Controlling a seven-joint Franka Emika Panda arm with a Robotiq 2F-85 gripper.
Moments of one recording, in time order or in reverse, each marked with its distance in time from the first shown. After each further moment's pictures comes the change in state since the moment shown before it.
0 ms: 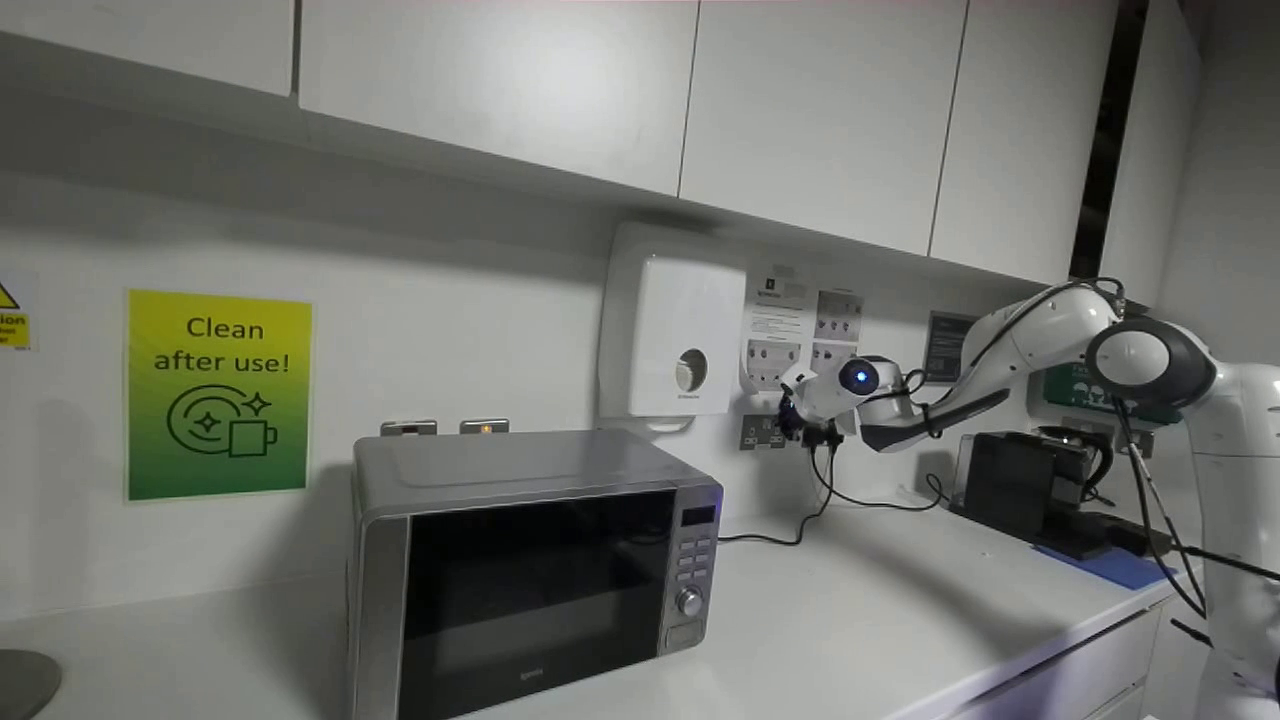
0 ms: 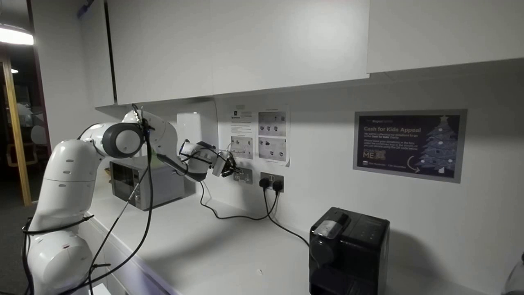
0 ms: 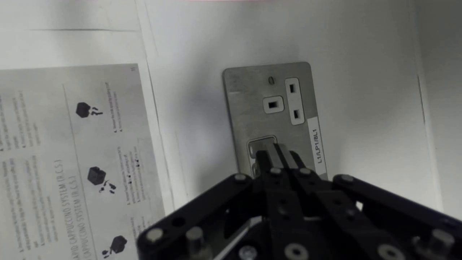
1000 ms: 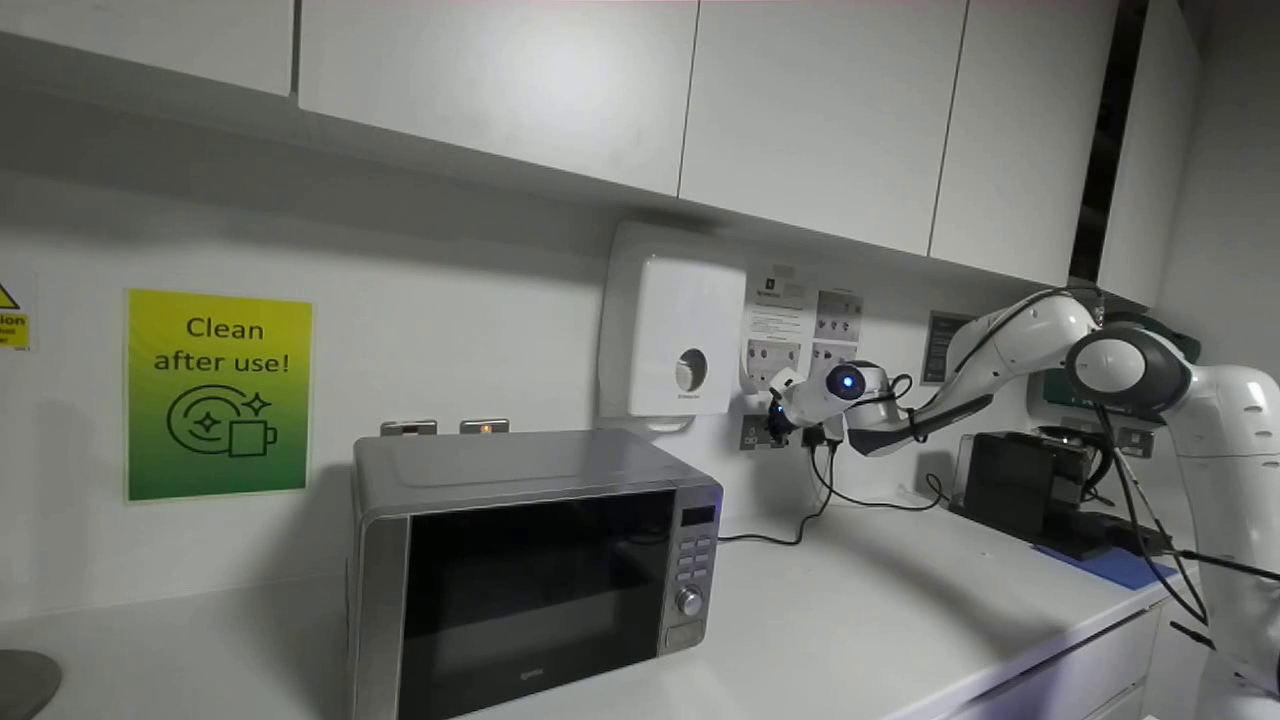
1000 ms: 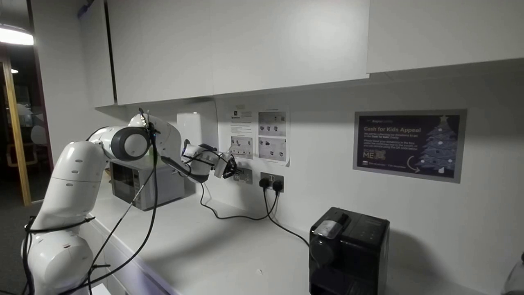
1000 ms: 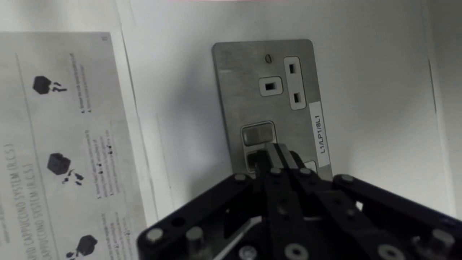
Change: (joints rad) arm 0.015 0.074 0.001 0.074 0.002 -0.006 0.001
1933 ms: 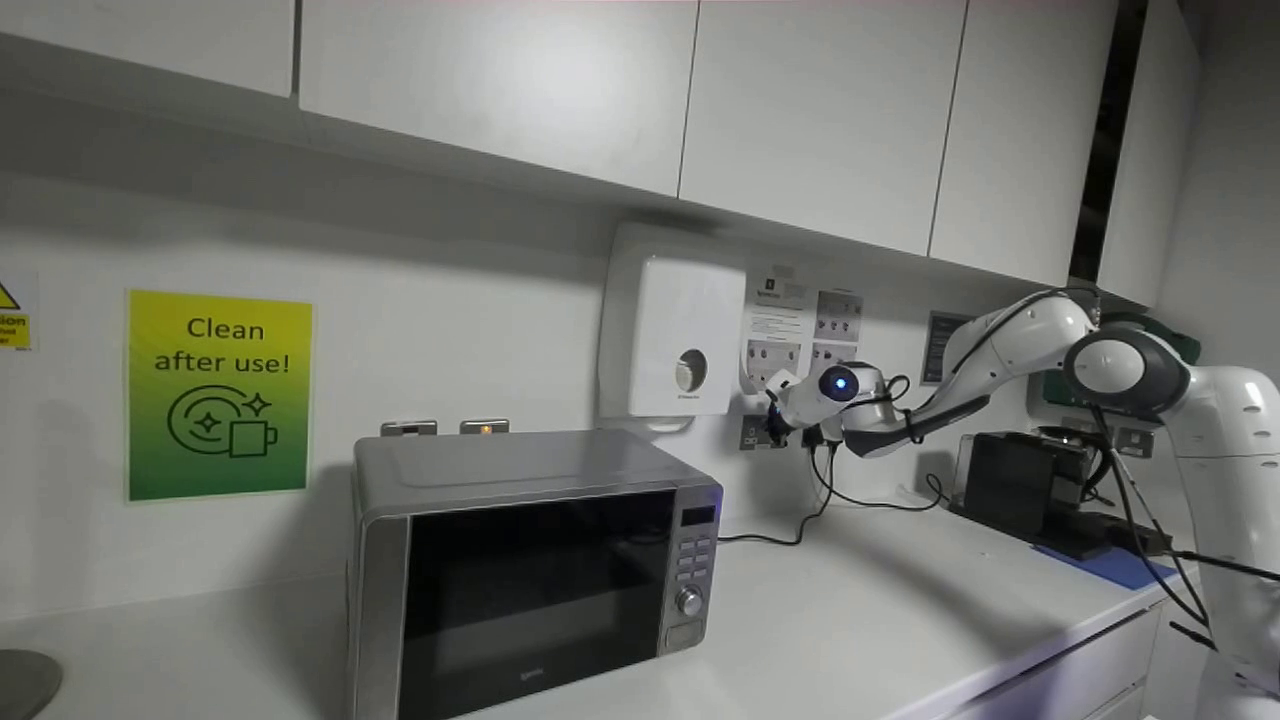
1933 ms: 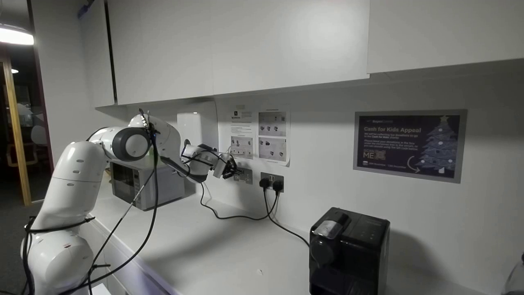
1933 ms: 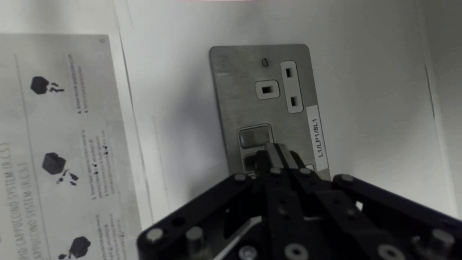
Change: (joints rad) arm 0.012 0.009 0.009 0.008 0.009 -0.064 0.000
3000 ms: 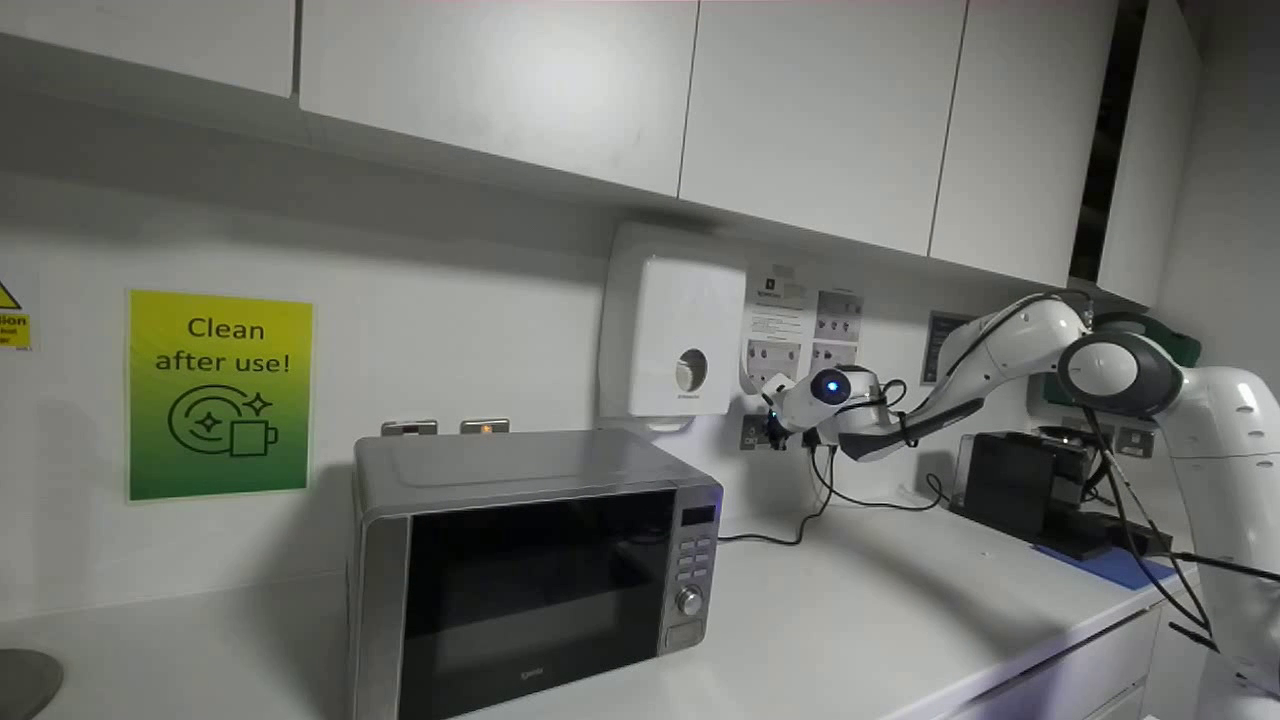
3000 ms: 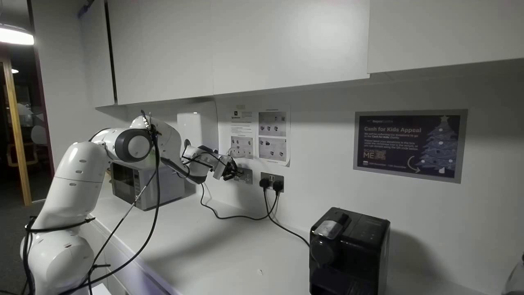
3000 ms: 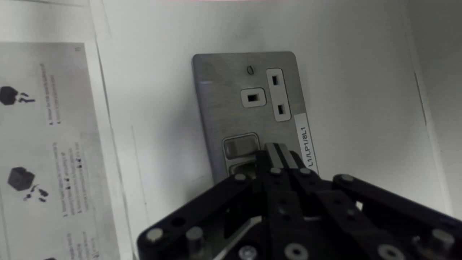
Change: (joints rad) arm 0.010 0.023 0.001 0.013 0.034 -0.050 -0.009
